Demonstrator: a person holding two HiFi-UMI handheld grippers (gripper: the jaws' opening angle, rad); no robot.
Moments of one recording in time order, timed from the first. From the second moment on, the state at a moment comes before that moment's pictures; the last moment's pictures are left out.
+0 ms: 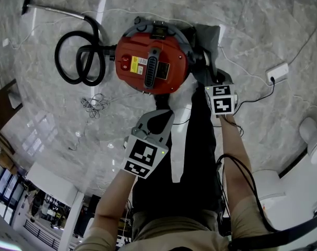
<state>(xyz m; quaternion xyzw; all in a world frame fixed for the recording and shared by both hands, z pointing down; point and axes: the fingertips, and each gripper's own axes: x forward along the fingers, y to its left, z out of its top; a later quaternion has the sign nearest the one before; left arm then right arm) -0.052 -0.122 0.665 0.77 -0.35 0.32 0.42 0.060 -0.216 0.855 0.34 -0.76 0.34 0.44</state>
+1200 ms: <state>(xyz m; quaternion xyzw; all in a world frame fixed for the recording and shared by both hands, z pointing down) -0.047 -0.115 0.673 0.77 -0.34 0.32 0.43 0.073 -0.218 0.856 0.28 -0.80 0.20 0.49</state>
